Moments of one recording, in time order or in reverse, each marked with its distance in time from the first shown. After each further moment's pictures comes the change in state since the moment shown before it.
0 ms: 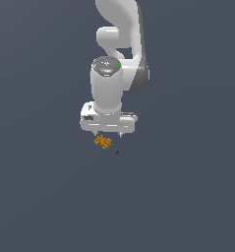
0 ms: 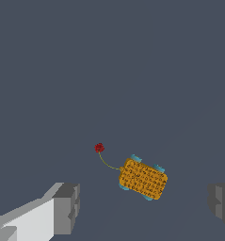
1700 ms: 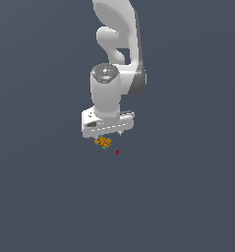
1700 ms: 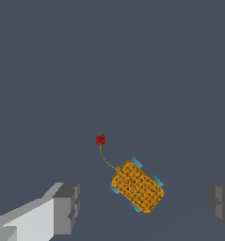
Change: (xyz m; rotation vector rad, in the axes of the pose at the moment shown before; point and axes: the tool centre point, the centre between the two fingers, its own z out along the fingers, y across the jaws) arm -0.007 0.000 0.021 0.019 0.001 -0.295
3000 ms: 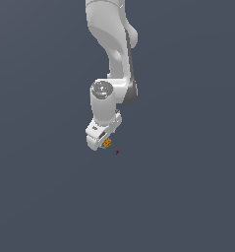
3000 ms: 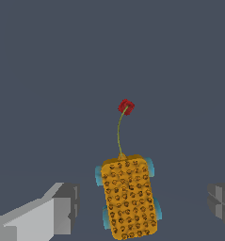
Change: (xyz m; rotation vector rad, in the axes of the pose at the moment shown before) arm -0.034 0.003 0.071 0.017 -0.002 -0.685
